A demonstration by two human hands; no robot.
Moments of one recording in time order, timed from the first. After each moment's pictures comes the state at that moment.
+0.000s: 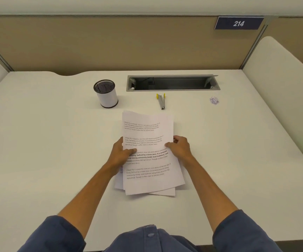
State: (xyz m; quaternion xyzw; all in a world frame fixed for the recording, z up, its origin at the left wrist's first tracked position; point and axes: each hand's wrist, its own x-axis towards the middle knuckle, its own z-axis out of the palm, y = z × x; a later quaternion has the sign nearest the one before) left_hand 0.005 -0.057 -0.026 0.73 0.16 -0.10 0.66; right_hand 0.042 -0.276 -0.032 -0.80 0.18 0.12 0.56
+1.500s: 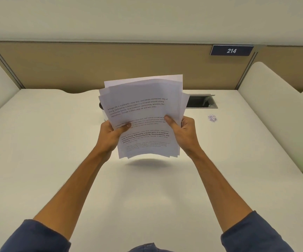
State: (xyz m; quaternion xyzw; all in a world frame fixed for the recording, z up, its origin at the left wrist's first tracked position) left_hand 0.034 -0.039 0.084 0.70 0.00 0.08 0.71; right_hand 0.054 -0.262 0.092 -0.72 -0.08 -0.06 0.68
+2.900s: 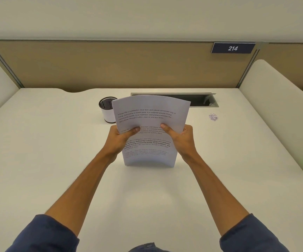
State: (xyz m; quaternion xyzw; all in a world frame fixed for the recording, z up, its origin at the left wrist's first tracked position) left_hand 0.040 -0.054 0.071 0.71 0.01 0.02 0.70; right_hand 0.049 -0.259 0.074 -0.67 -0.03 -0.04 0.74
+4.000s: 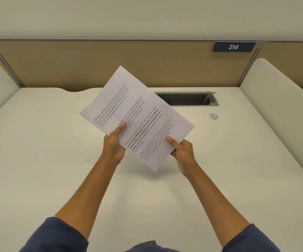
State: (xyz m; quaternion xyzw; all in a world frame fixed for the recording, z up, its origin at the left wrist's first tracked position) left_hand 0.047 -0.053 0.046 0.39 0.20 0.03 0.90; right_hand 0.034 -0.262 0.026 -0.56 0.10 0.06 0.82
